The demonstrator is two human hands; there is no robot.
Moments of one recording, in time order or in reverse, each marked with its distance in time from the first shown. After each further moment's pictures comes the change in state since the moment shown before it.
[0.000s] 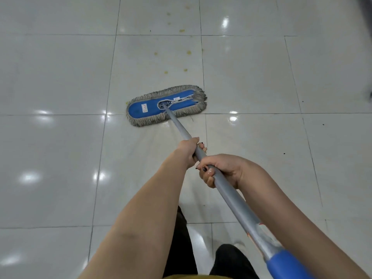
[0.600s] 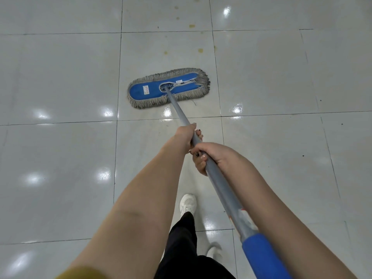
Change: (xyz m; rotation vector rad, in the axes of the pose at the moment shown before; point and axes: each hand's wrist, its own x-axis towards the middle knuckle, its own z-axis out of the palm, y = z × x) left_hand 0.052 0.155 -0.088 0.089 0.020 0.043; right_hand 0.103 -0.102 0.133 0.147 0.093 -0.083
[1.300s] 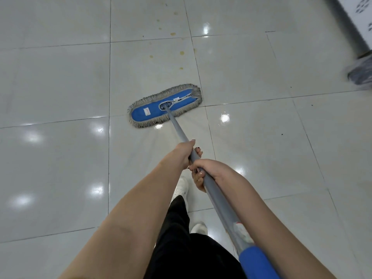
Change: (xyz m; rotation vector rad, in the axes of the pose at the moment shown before) left_hand -0.101 -0.208 -0.027 0.088 -0.067 -0.069; right_hand -0.068 0.229 -0.056 0.055 0.066 -0.062
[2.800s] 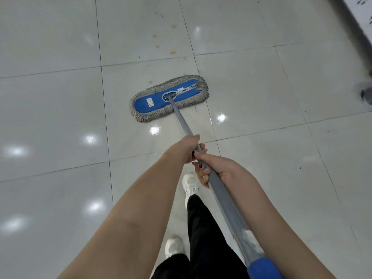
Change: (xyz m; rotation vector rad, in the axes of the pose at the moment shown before) left_hand 0.158 0.369 0.006 0.272 -0.103 -0.038; right_hand 0.116 -0.352 0.139 0.116 0.020 -0.017
